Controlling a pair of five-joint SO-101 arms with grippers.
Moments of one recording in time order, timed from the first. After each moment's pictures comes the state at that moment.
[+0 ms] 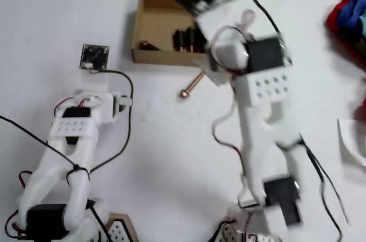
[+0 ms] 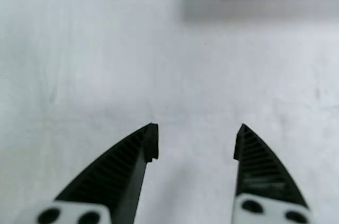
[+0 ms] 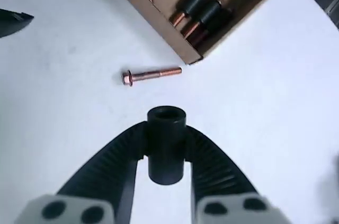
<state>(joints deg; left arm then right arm) -9.5 -21.5 54.4 30.0 -3.6 -15.5 -8.0 -18.9 93.2 31.6</state>
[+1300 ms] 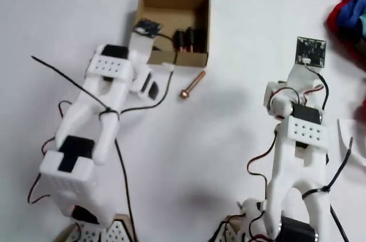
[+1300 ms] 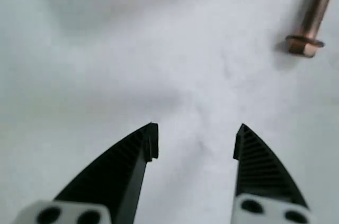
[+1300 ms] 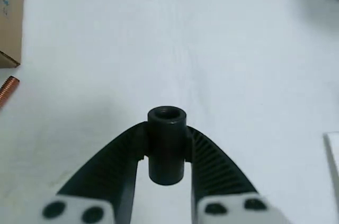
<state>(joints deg) 4.4 15.1 -1.0 71.1 -9.2 12.7 -26.3 44.2 39.6 6.2</state>
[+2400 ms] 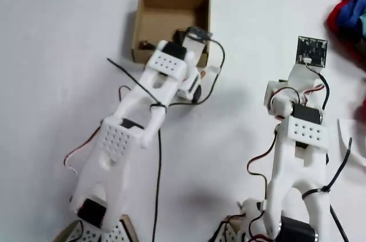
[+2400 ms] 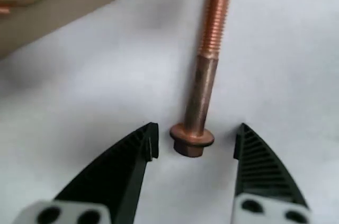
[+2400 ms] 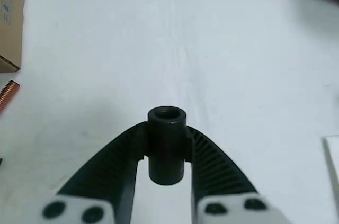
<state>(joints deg) 18.4 53.2 -44.2 83.2 0.9 12.7 -26.3 44.2 38.9 6.2</state>
